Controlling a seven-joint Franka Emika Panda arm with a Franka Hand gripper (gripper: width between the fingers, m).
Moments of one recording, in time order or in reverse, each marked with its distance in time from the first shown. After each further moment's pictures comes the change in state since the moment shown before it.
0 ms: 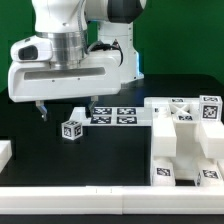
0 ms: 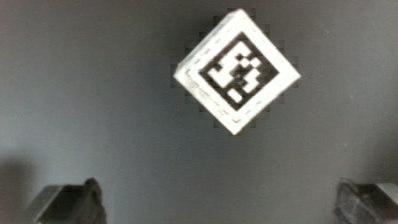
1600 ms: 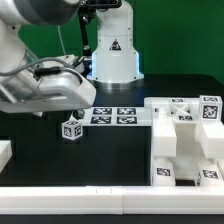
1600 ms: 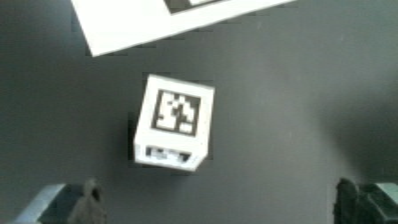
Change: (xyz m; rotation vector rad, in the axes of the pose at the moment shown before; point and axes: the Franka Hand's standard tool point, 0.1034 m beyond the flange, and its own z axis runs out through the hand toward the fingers) arm 0.002 0.010 -0.001 0.449 -0.771 0.524
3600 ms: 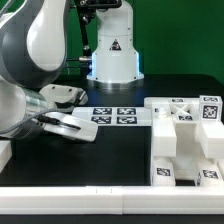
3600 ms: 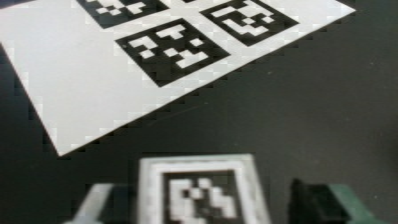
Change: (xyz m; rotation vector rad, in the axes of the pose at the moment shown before) arm 0.011 0.013 0.056 0.054 -0.137 0.159
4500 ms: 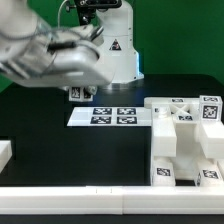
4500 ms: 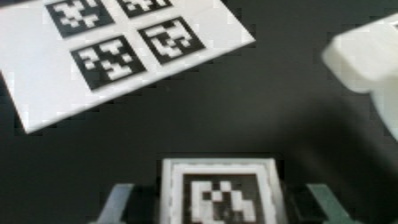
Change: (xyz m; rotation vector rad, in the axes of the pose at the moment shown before) arm -0.064 -0.067 -0.077 -0.007 0.328 -0.158
